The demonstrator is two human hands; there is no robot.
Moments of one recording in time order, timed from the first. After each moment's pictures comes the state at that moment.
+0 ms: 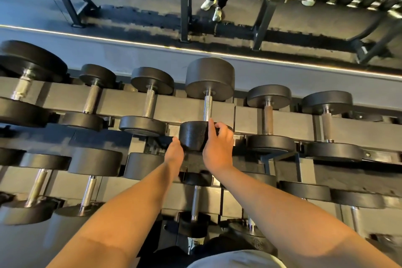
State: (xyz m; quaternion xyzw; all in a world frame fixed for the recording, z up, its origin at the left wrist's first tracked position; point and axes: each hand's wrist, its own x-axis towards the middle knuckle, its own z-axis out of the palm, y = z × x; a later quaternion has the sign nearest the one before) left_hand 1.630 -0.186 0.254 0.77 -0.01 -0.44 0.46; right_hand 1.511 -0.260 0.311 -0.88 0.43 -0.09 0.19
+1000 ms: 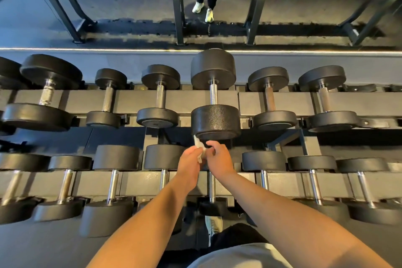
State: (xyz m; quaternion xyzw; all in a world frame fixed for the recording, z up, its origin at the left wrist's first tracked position) left_hand 1.566 -0.093 0.298 0.62 -0.01 -0.52 0.59; right_hand 1.483 -0.159 0.305 -0.69 0.50 -0.12 0.51
